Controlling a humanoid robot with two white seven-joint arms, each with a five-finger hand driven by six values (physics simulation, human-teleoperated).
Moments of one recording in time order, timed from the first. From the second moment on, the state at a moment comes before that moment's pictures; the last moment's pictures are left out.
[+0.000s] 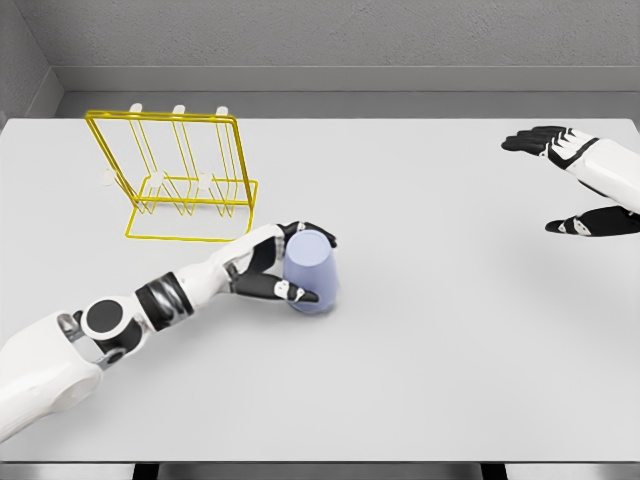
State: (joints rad) left arm -0.51 0.65 -1.02 -1.57 0.76 -0.24 -0.19; right arm -0.17 -0.74 -0.09 -1.65 0.11 -0.61 0.61
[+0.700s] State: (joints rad) left arm -0.58 0.85 -1.00 -1.71 0.79 -0.28 -0.19; right arm -0.15 -0.74 -0.09 -1.66 0.11 -0.61 0.61
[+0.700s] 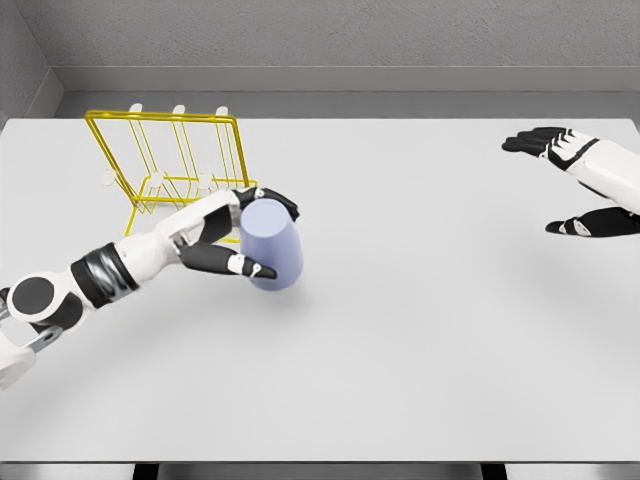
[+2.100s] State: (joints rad) left arm -0.71 0.95 -0.97 -1.69 0.89 -0.32 -0.19; right arm -0.15 -0.74 -0.11 -1.66 0.11 -0.61 0.61
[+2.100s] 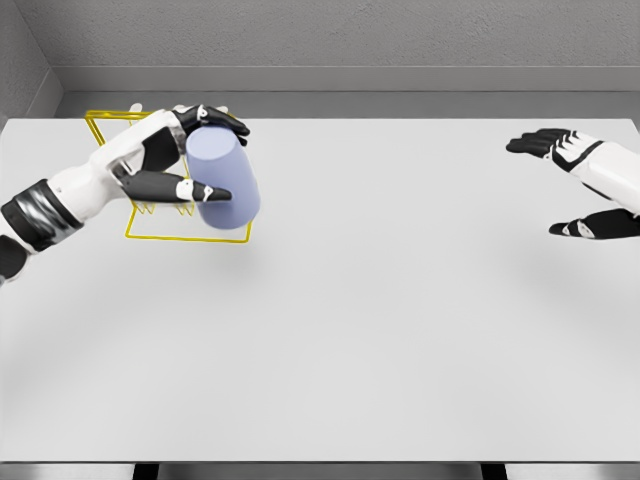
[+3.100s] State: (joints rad) left arm -0.76 0.94 -0.96 -1.59 0.92 -0.31 -0.19; right arm -0.15 -0.74 -0.10 -1.66 0.11 -0.61 0.61
